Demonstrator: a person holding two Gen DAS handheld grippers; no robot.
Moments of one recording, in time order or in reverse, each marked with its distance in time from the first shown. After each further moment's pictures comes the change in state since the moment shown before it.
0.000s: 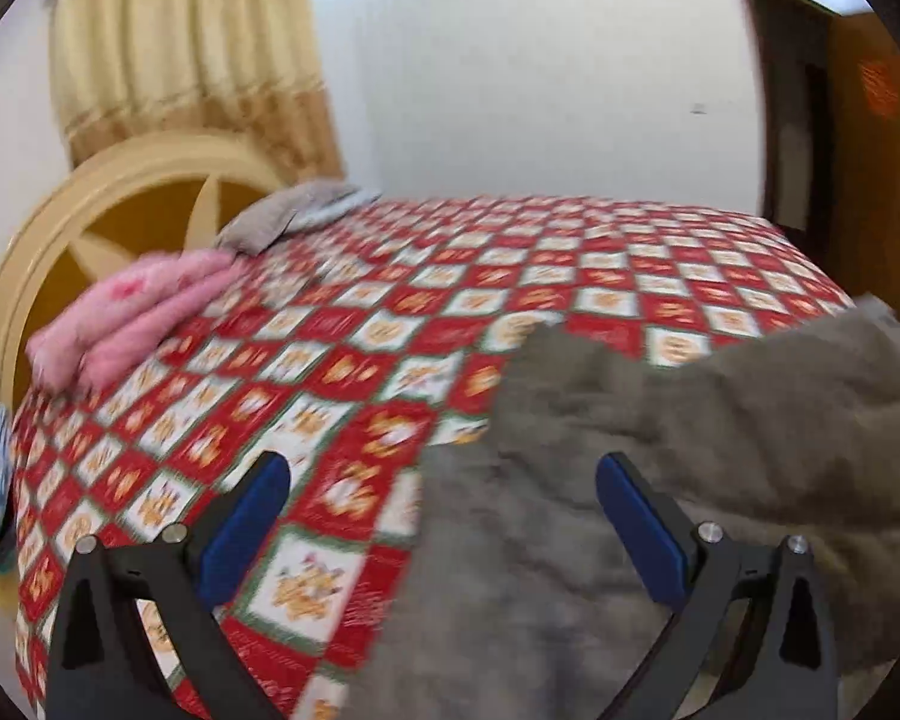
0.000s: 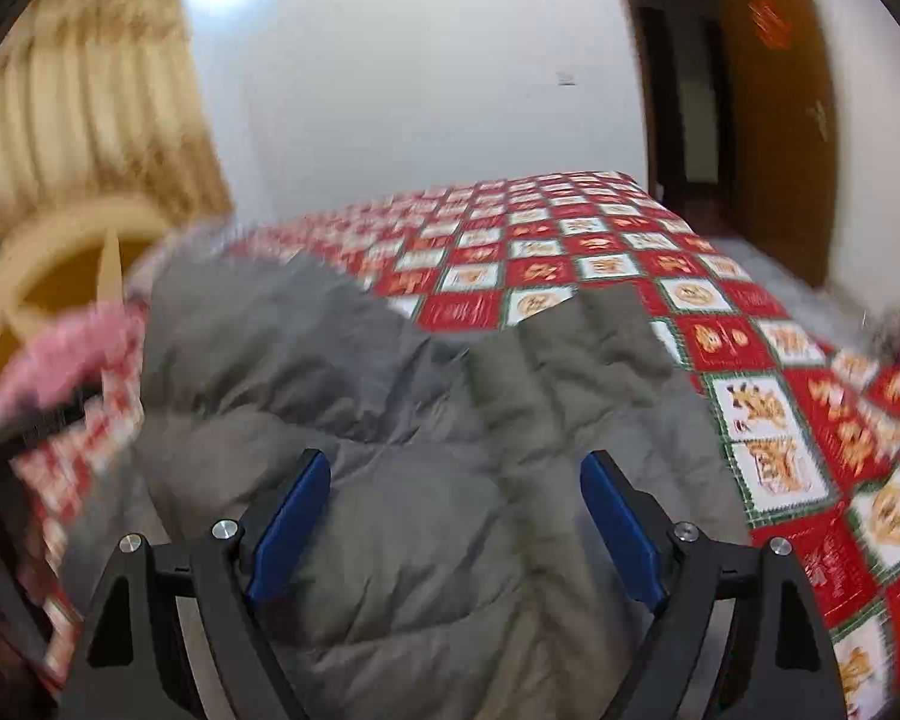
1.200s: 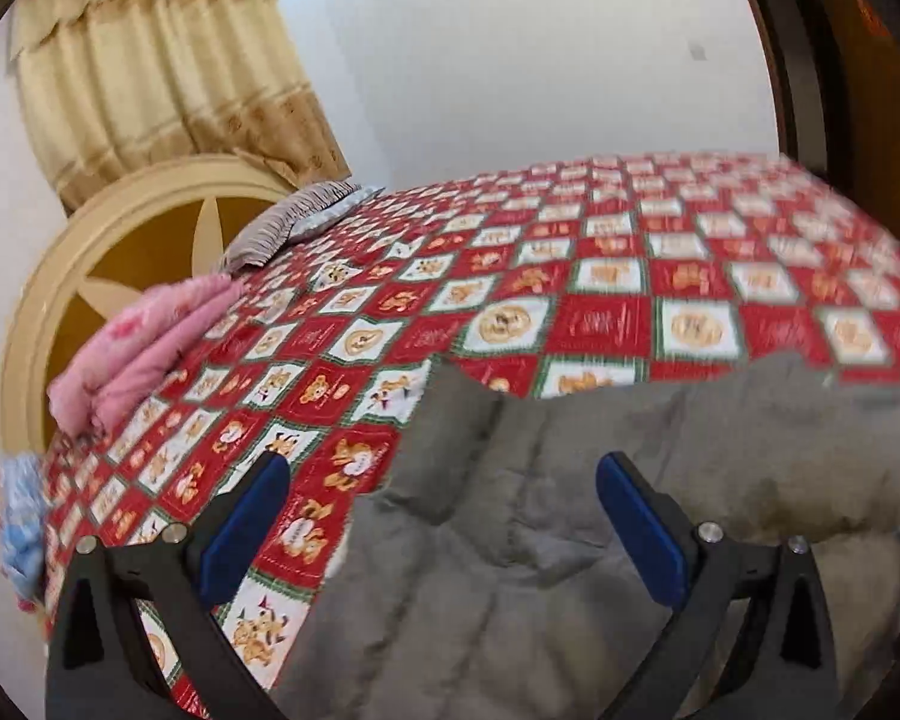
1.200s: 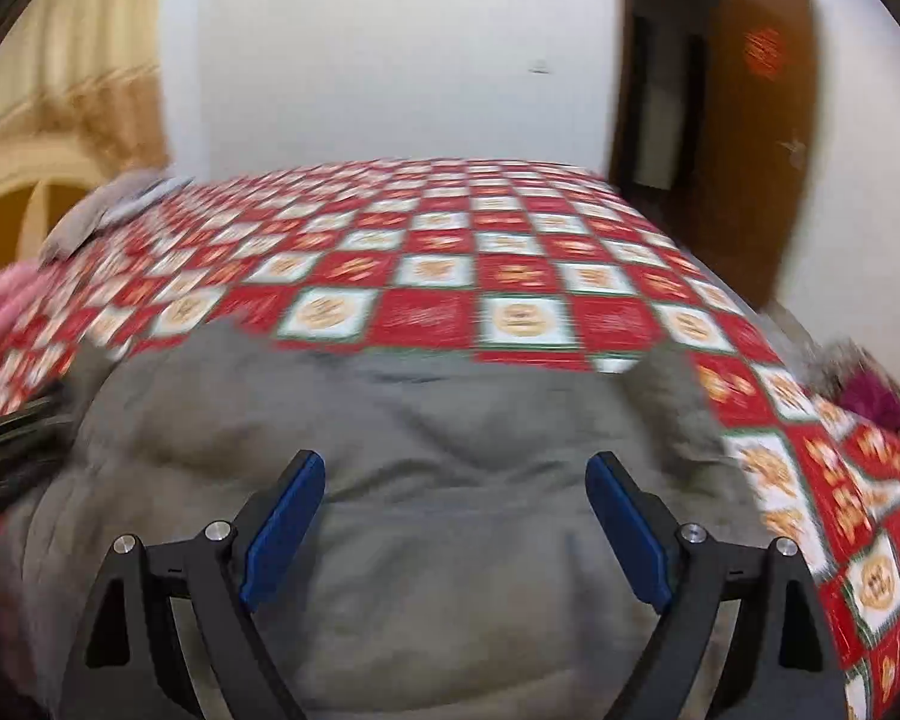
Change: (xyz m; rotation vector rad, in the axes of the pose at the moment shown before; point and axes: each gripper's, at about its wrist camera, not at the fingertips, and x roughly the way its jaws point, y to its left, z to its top) left arm 0.070 -0.064 0.018 0.112 0.066 0.153; right arm 0.089 0.038 0.040 -0.065 0.063 -0.184
